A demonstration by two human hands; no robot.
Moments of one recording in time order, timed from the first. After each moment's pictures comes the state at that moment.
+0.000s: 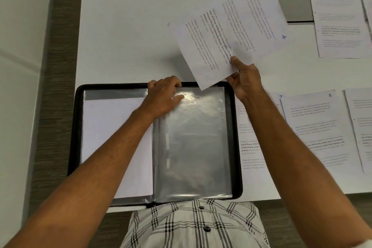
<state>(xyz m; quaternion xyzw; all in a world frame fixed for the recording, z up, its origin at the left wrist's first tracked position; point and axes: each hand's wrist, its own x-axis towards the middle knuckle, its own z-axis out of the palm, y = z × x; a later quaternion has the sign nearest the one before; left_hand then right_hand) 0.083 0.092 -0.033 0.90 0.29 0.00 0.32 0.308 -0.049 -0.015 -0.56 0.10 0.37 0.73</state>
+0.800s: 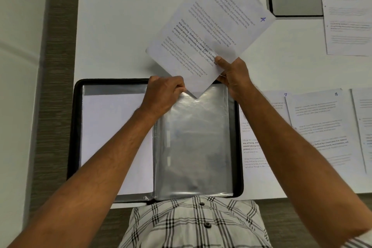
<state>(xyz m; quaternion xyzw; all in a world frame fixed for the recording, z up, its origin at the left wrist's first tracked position) 0.084 0.090 -0.031 0.92 0.28 0.08 0.27 0.292 -0.025 -0.031 -0.65 -0.01 0.41 0.64</state>
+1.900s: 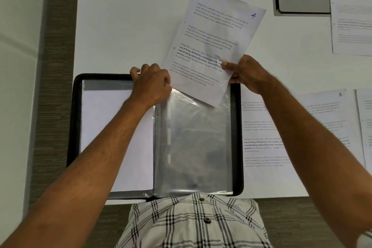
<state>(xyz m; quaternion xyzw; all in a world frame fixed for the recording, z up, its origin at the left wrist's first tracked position) 0.074 0.118 -0.027 0.90 0.37 -0.07 0.19 0.337 -0.045 -0.028 -0.69 -0.16 0.53 0.46</state>
